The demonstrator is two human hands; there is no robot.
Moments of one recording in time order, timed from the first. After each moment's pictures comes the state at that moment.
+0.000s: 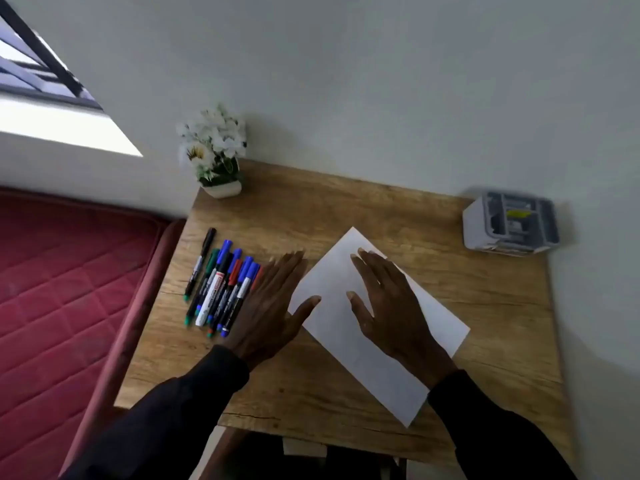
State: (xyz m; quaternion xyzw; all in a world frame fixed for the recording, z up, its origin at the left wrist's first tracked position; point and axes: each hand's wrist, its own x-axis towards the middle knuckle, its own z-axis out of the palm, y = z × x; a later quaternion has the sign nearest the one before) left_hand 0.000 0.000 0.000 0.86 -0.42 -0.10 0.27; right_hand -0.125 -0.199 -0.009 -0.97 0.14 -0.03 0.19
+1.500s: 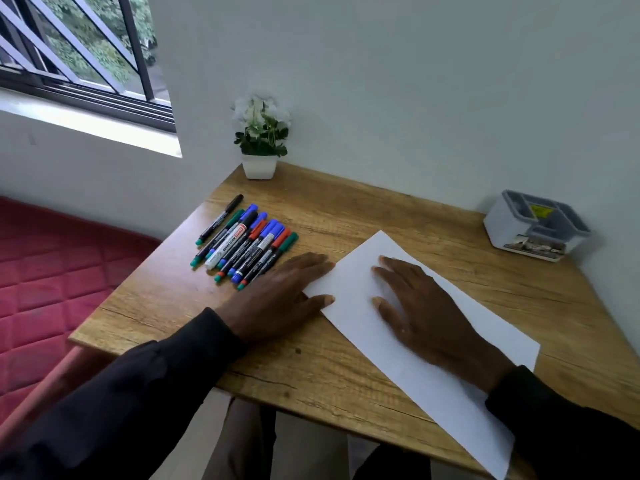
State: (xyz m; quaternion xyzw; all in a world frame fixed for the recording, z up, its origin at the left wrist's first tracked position) left_hand -0.032 0.056 -0.070 0.83 -0.49 -0.10 0.25; right_hand -0.173 -0.182 -0.087 -0.99 0.02 -0.10 0.06
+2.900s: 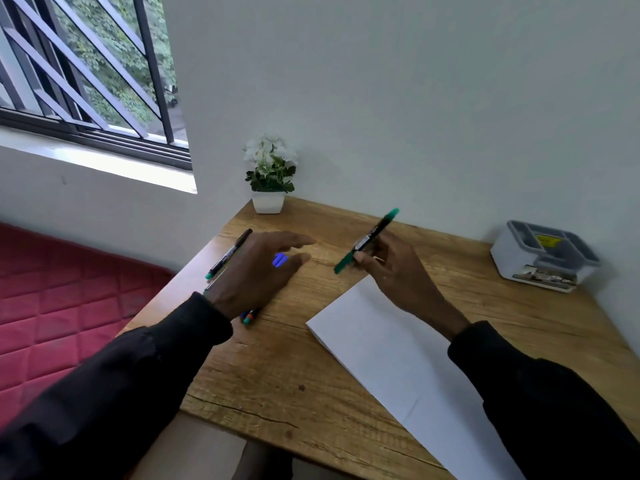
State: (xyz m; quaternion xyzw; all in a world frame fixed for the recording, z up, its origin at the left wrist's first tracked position) left_hand 0.015 0.059 -0.026 0.80 -0.42 0.07 0.42; right_hand -0.077 -0.177 -0.040 -0.85 -0.01 -0.21 0.48
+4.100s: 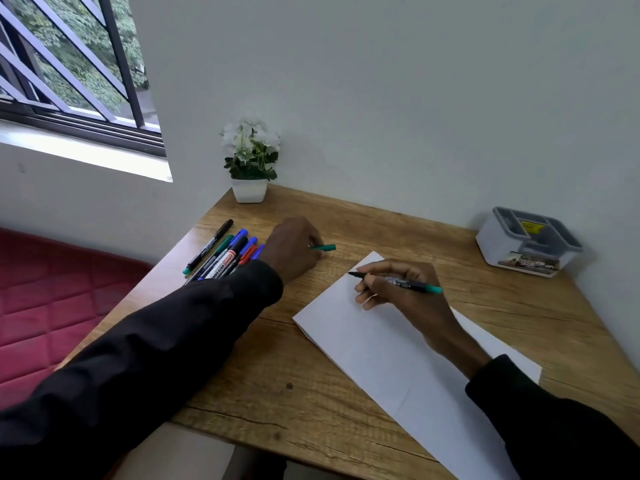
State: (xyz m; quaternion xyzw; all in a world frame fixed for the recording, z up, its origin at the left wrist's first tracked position) left_hand 0.045 -0.029 -0.049 0.88 -0.38 0.03 0.30; right_hand -0.133 -0.184 -0.061 -0.77 0.05 -0.18 0.61
